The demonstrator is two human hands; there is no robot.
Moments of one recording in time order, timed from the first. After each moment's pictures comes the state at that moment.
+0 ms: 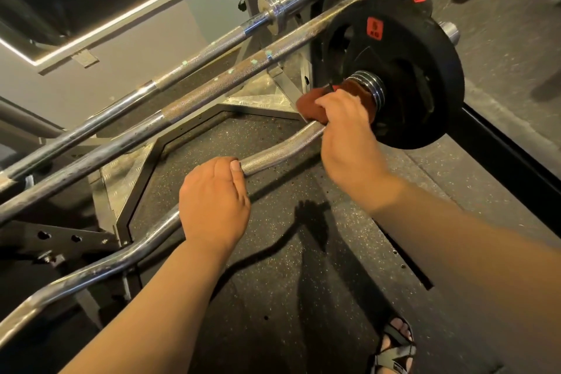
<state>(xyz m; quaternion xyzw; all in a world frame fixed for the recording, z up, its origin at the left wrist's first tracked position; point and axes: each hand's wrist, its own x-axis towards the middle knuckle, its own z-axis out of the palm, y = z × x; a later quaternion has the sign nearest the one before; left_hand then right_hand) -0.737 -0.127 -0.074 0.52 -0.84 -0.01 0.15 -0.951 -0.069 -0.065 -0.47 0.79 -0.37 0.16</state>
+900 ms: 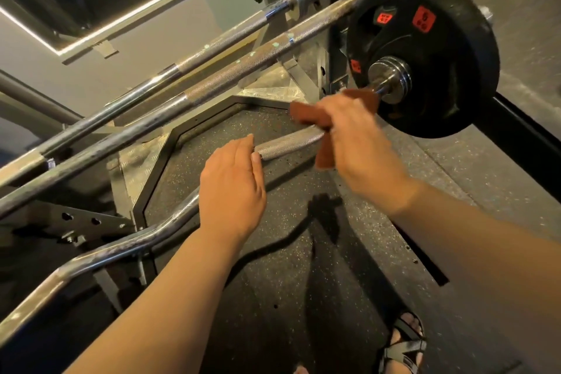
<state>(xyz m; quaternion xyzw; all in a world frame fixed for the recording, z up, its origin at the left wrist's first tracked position) -0.722 -0.115 -0.066 0.48 -0.87 -0.05 0.13 -0.931 -0.047 -0.078 -0.57 0.72 -0.35 0.16</state>
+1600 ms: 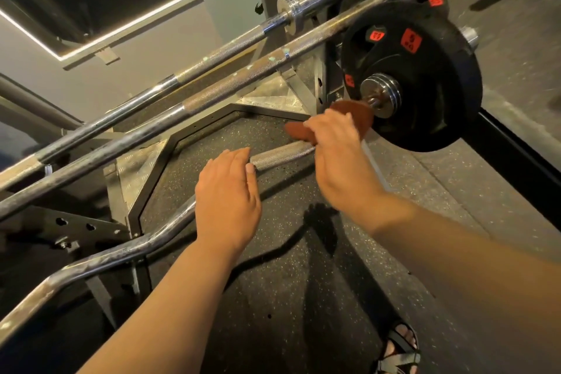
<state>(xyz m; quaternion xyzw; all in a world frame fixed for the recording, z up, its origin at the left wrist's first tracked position) -0.725 -0.108 -0.065 0.51 -0.85 -0.07 0.14 -0.916 -0.050 -0.072 -0.57 0.73 -0.34 0.16</state>
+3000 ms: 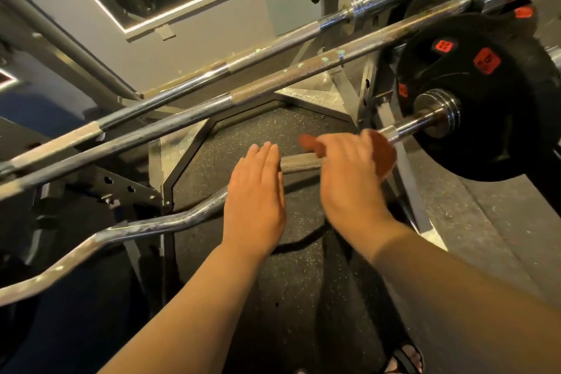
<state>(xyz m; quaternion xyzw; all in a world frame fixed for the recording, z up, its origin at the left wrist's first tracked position) -0.715 -0.096 -0.071 0.52 -0.84 -0.05 0.13 -0.877 -0.063 -0.067 -0.58 0.73 -0.32 0.15</state>
